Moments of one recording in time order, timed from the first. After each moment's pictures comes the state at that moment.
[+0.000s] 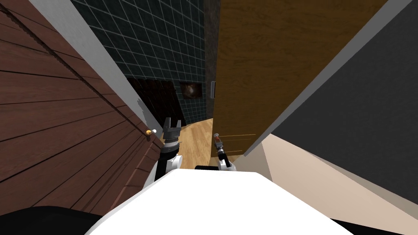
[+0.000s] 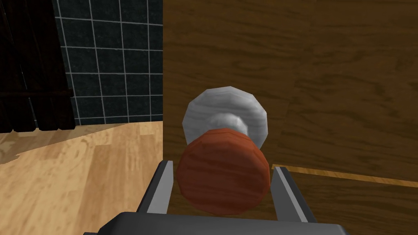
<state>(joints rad) -0.17 0.01 0.41 -0.61 -0.44 -0.82 -1.28</state>
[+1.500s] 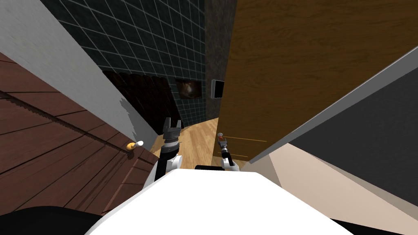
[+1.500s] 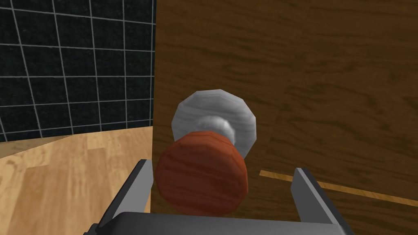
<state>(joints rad) -0.17 -0.03 0.32 -0.63 -0.49 -0.82 -1.23</state>
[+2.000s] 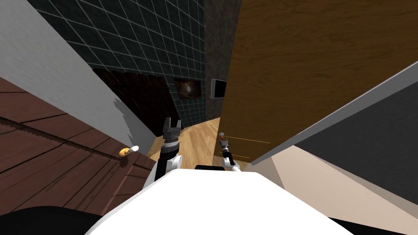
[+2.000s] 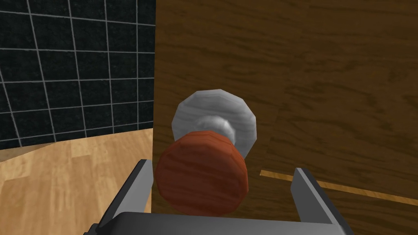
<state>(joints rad) -0.19 -0.04 0.29 -0.60 -0.51 -0.84 -1.24</state>
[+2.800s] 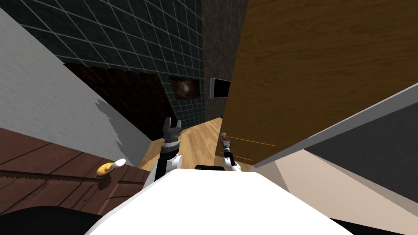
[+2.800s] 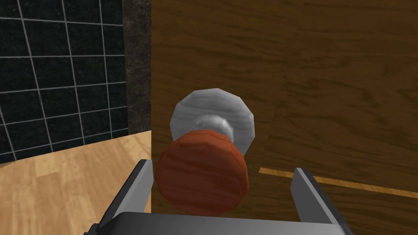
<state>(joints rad) -0.18 -0.04 0.24 -0.61 -0.54 -0.86 -1.23</state>
